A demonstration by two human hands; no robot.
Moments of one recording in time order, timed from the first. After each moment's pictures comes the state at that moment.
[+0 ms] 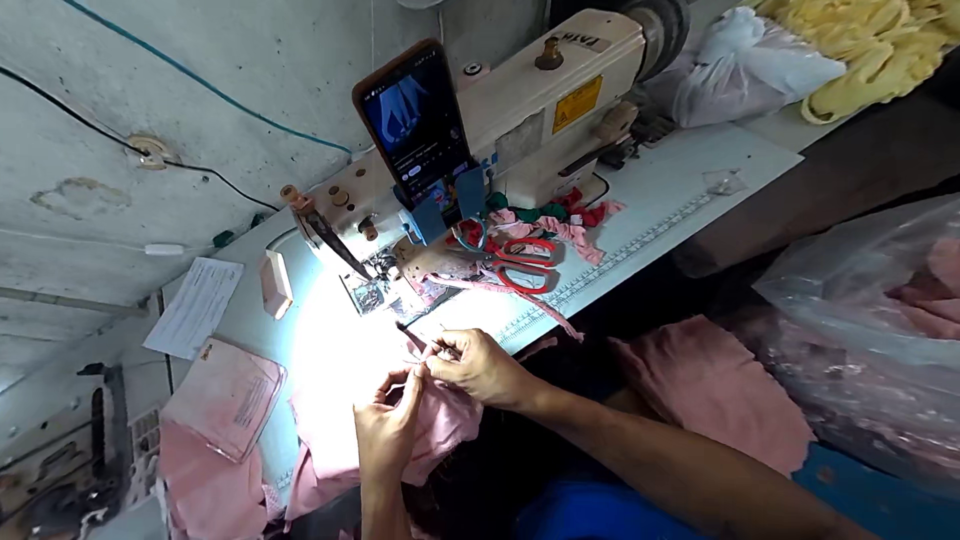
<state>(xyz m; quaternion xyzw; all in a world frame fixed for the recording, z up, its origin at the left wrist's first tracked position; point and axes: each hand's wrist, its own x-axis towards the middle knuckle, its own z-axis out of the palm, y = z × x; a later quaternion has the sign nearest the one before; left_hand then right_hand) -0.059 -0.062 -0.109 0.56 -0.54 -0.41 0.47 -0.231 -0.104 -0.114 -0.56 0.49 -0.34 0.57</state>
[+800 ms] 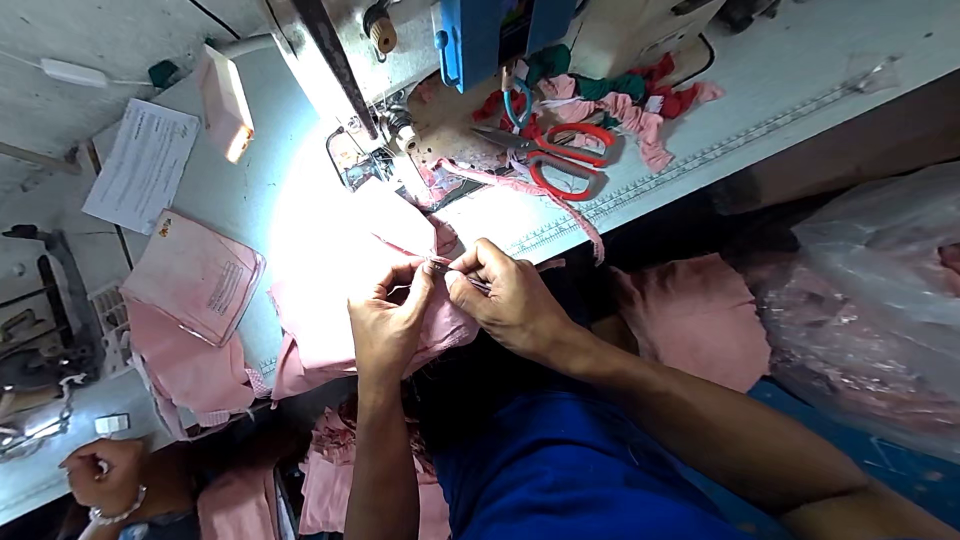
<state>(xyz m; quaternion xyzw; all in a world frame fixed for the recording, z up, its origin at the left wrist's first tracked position) -0.068 -0.061 -0.099 0.57 -0.55 -0.40 0.46 -0.237 -0.066 -0.103 -0.63 0.54 -0.34 0.44</state>
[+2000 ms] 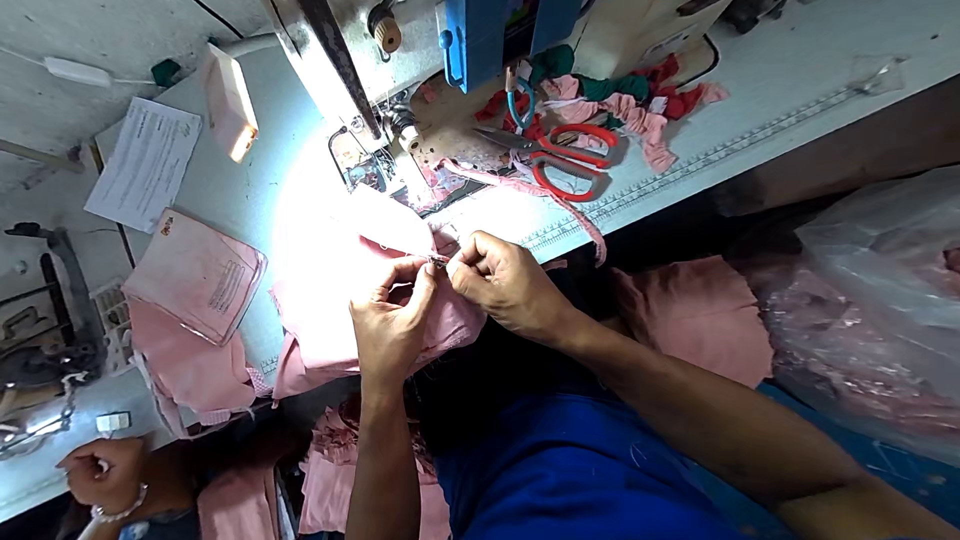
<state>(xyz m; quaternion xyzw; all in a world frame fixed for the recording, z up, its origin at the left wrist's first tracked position) -0.068 -0.060 -0.102 0.57 -0.55 -0.39 0.47 -0.242 -0.081 -0.109 -0.59 0.49 -0.36 0.53</state>
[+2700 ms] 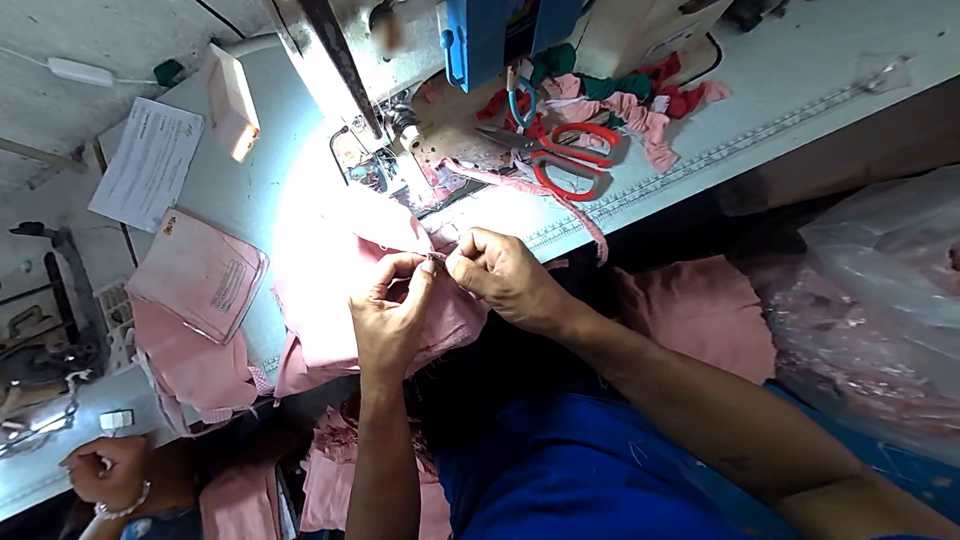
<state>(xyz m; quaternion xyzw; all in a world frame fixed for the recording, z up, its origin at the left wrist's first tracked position) -0.067 -0.063 -0.101 0.54 -0.56 -0.39 0.49 -0.241 -0.087 -0.111 -0.56 0.44 -0.39 0.59</state>
